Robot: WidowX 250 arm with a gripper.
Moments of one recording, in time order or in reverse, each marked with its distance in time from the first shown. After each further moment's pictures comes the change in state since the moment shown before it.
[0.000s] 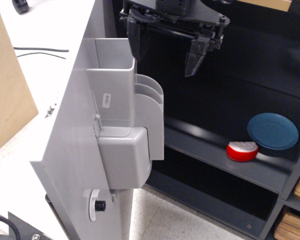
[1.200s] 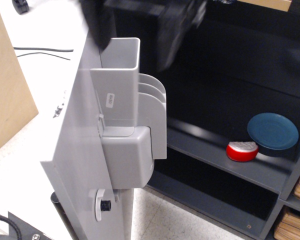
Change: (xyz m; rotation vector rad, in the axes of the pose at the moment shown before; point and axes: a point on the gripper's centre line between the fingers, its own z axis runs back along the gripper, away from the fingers) arm -0.072 0.014 0.060 -0.092 -0.006 -0.023
